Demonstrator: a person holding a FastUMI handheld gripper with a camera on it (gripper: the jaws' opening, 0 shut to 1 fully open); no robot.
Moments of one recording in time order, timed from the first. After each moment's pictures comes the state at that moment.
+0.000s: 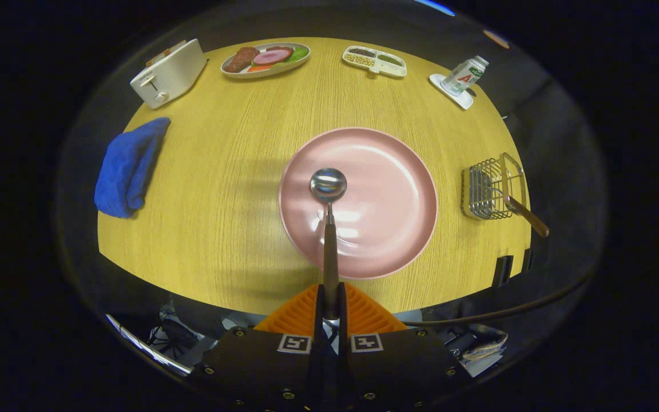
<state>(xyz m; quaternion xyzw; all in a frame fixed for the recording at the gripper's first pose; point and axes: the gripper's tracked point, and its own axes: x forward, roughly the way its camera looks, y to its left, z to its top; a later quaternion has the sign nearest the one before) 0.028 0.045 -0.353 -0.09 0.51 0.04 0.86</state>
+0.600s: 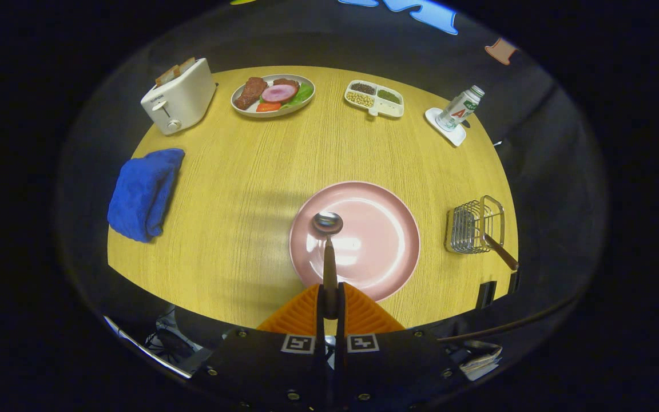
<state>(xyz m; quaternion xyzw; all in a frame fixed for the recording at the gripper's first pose) 0.051 0.052 -0.300 -0.10 0.45 0.05 0.89</state>
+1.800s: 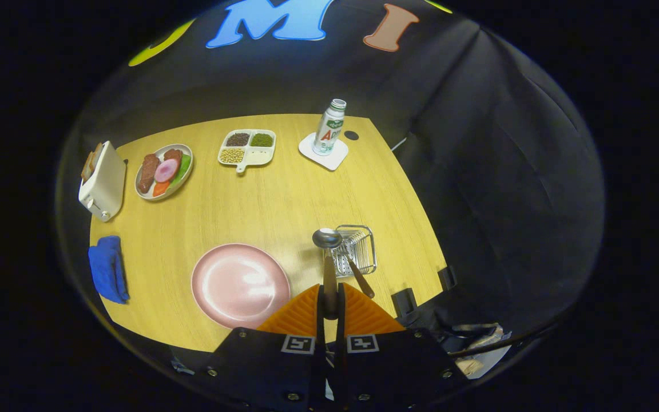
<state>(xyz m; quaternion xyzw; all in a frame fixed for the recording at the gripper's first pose) 0.074 -0.142 -0.203 -0.02 0.39 -0.12 0.91</state>
